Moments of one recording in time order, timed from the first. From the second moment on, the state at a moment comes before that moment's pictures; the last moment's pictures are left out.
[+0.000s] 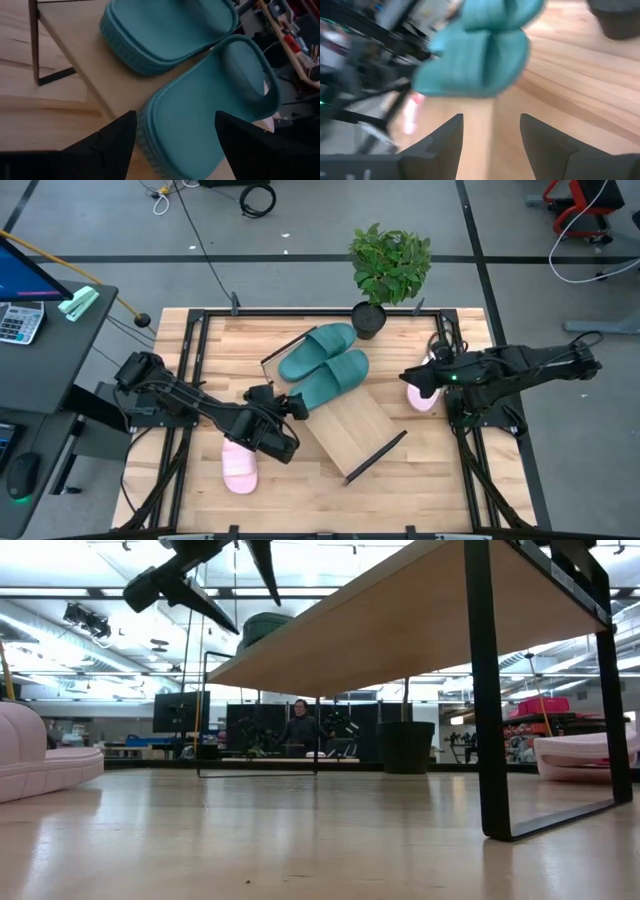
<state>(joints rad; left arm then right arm) -0.44 1.68 1.33 -0.94 -1.00 -2.03 0.19 0.70 0.84 -0.72 0.38 1.08</state>
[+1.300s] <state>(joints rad) -0.47 1.31 1.33 -0.11 -1.32 -0.83 -0.26 1.01 0.65 -0.20 -0.02 1.07</state>
